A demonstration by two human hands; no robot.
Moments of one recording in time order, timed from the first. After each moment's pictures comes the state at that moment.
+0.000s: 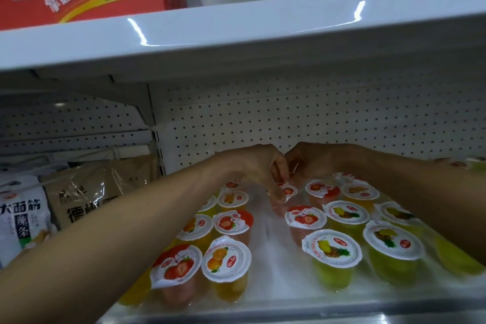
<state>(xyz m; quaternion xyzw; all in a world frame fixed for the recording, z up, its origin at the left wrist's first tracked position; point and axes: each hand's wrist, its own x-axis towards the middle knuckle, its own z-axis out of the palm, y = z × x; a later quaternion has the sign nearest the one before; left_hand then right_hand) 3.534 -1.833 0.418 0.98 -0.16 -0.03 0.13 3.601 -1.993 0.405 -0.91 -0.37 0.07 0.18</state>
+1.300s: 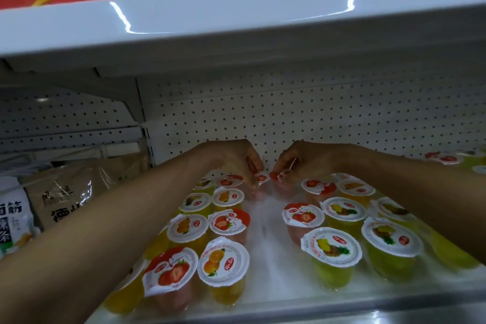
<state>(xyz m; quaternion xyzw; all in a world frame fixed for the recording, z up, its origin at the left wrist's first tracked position) 3.570 -1.792 0.417 0.98 -0.10 -0.09 0.13 3.596 -1.993 0.400 -0.91 -0.36 0.05 0.18</state>
